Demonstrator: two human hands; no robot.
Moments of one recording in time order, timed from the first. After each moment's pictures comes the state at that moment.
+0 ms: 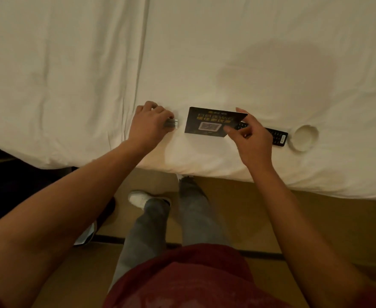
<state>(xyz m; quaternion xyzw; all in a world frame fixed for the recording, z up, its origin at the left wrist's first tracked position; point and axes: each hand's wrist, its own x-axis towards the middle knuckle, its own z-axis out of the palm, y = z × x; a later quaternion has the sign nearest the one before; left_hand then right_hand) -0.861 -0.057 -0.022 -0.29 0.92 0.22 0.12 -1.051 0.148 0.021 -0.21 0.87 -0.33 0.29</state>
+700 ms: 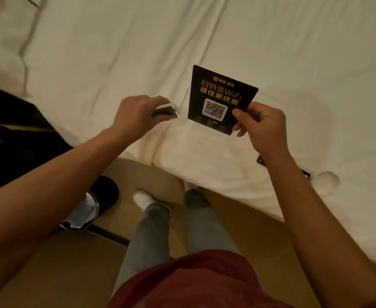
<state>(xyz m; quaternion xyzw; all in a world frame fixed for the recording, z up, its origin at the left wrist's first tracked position) -0.777 -0.128 0.060 -0.39 0.89 0.24 -0.01 -1.039 0.026 0.076 -0.35 0.75 -0.40 0.39</state>
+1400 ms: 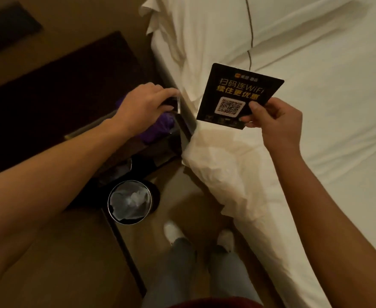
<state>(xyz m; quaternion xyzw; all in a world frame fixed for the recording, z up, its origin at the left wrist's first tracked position) -0.343 -0.197 0.145 -0.57 0.81 0.08 -0.12 -0.658 -0.206 0.159 -0.53 0.58 -0.42 0.45</state>
